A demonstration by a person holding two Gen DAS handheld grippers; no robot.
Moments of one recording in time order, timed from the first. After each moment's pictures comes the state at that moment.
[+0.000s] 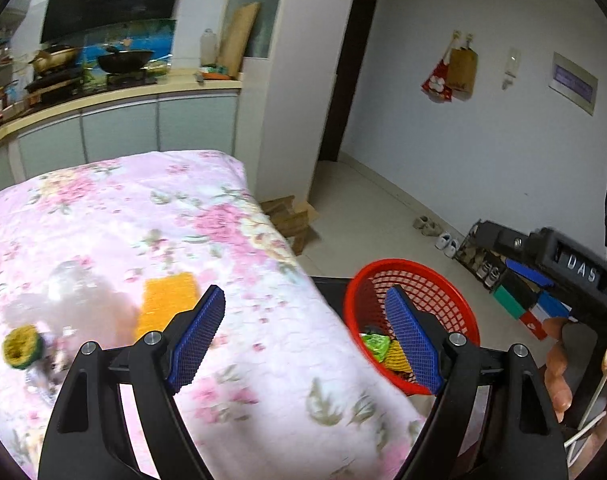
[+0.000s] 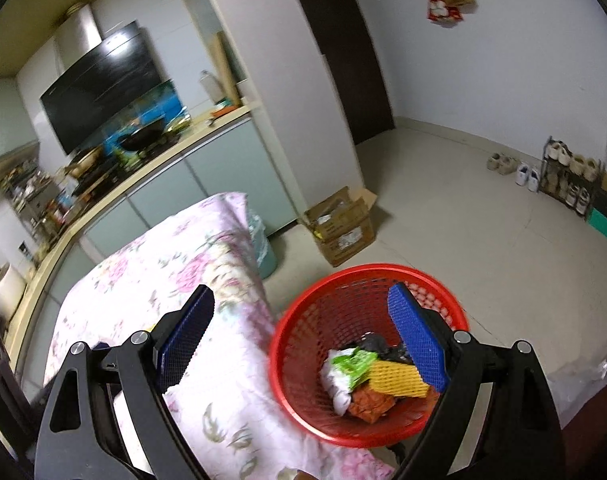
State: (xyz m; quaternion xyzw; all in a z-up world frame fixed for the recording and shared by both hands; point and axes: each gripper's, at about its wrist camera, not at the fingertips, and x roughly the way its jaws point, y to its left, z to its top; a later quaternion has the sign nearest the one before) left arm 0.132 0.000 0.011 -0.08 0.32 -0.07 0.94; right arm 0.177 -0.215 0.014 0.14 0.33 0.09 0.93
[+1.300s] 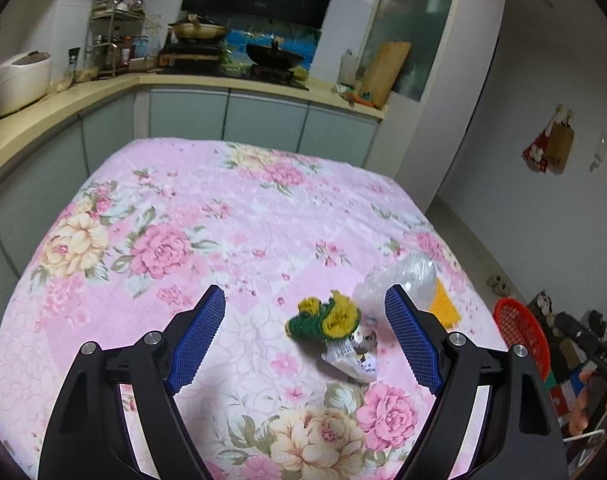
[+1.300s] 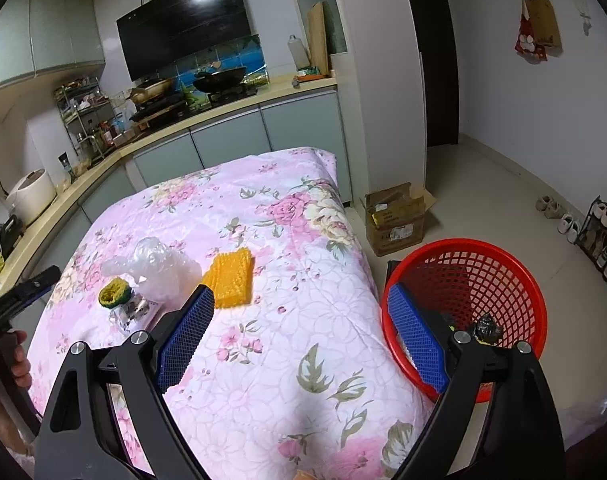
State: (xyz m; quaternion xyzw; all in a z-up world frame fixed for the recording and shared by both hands) left arm 0.033 0.227 0.009 -0.16 0.30 0.10 0.93; right arm 0.125 -0.110 0.008 0.03 0.34 0.19 0.92
